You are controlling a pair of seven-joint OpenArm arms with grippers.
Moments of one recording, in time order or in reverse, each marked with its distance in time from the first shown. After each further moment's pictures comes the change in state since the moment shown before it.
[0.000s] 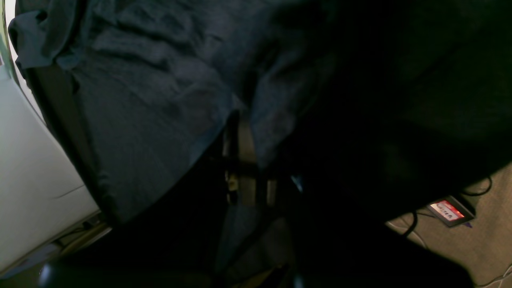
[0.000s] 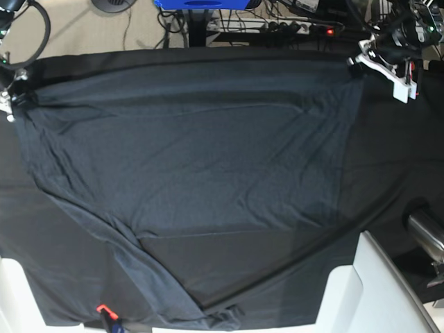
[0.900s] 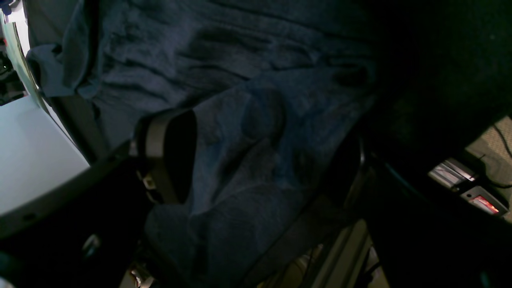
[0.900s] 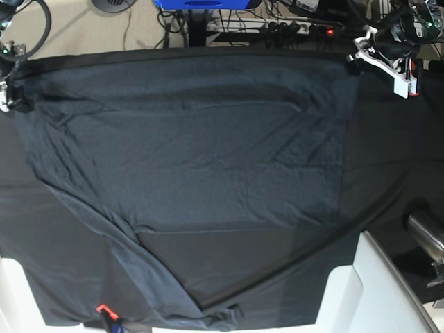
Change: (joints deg) left arm 0.5 -0.2 -0.3 -1.3 0.7 0.0 -2.2; right arm -0.2 -1.9 6.0 -3.7 1.3 0.7 0.2
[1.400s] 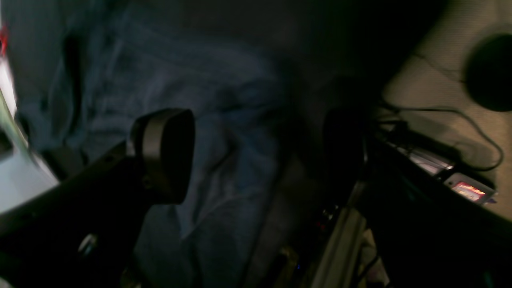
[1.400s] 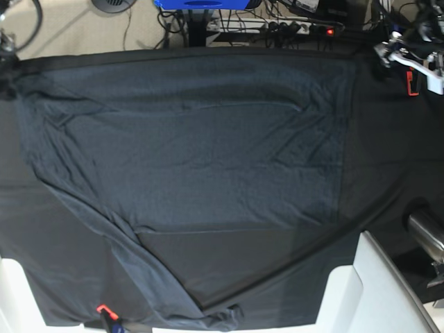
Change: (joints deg) left arm -0.5 -4.1 -11.0 -2.4 -0.4 0.2 -1.7; right arm -2.6 1.1 4.2 3.6 -1.6 -8.1 1.5
